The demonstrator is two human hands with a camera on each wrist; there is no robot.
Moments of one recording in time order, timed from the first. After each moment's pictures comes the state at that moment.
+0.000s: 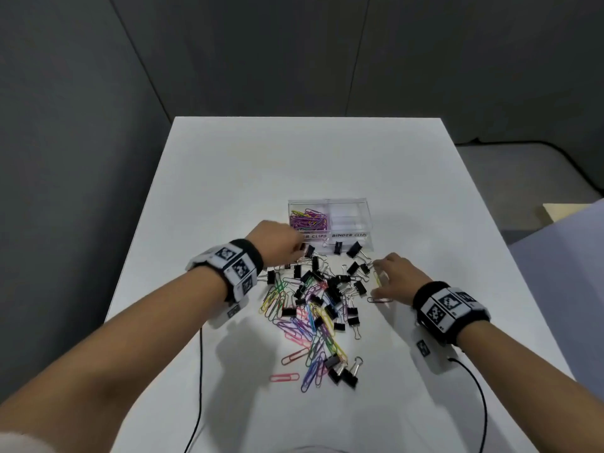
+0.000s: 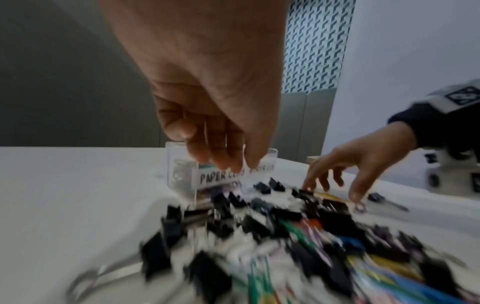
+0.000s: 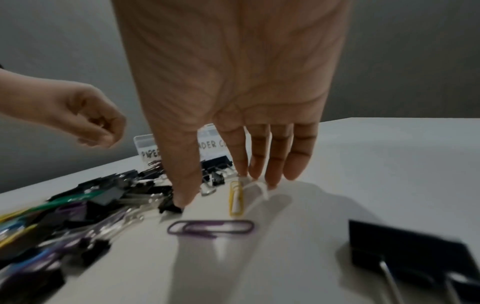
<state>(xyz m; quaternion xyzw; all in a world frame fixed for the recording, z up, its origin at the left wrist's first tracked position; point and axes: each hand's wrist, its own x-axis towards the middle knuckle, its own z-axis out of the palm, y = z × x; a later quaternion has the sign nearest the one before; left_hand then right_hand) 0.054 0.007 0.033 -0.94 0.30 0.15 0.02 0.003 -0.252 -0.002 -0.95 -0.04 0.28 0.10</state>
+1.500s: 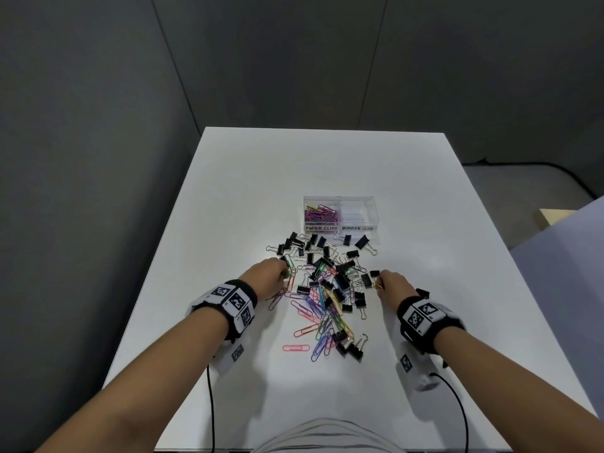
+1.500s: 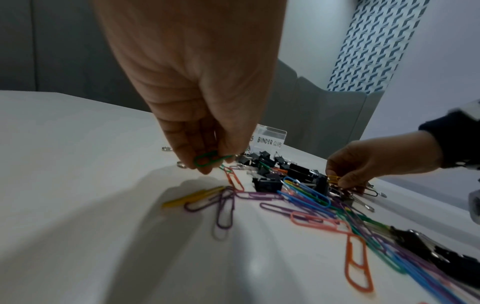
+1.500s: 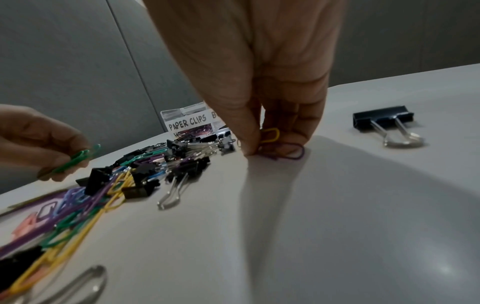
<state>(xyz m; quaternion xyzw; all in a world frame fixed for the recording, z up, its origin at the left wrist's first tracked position) -0.038 0.043 -0.004 -0.96 0.10 0.21 -0.16 -0.042 -0.224 -0.029 -0.97 0.05 0.21 0.12</state>
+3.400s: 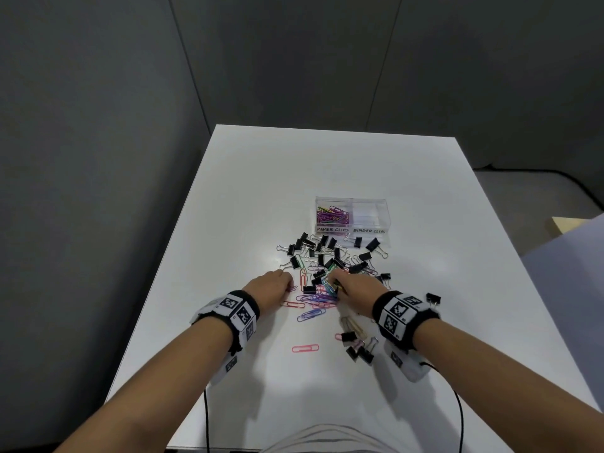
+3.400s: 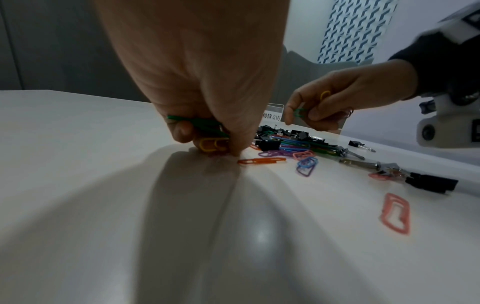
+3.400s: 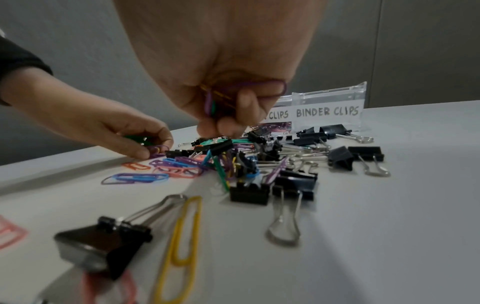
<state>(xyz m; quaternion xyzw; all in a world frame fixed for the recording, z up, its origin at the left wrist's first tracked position) -0.055 0.063 -0.030 -0.96 0.14 0.21 -0.14 -0.053 -0.147 0.012 -0.94 -0.18 0.25 0.12</state>
